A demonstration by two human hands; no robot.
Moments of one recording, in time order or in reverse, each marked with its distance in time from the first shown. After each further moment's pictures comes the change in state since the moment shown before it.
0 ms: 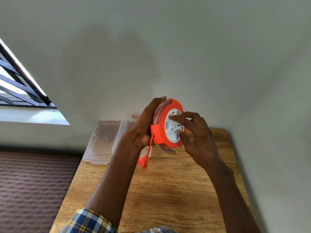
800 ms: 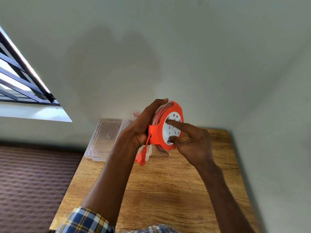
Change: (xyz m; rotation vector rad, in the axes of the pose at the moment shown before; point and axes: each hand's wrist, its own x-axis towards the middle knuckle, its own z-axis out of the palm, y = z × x) left_hand -0.003 0.001 -0.012 0.075 -0.012 -0.058; right_hand -0.008 -0.002 0.024 0.163 0.045 0.064
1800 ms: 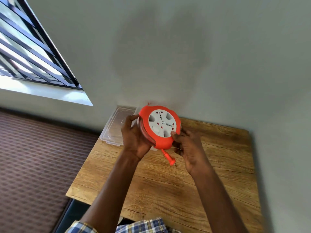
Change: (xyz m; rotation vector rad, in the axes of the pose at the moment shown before) left_hand -0.018 -0.086 -0.033 -0.555 0.320 0.511; right_hand -0.009 0.006 0.035 0.921 -0.211 0.893
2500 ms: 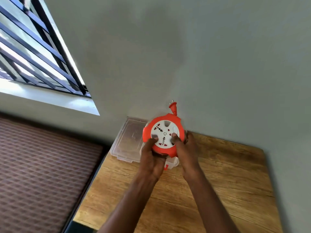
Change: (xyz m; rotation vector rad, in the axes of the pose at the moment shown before) left_hand 0.026 0.013 -0.042 -0.188 0.210 -0.017; right_hand 0.060 0.018 0.103 -0.290 0.281 -0.224
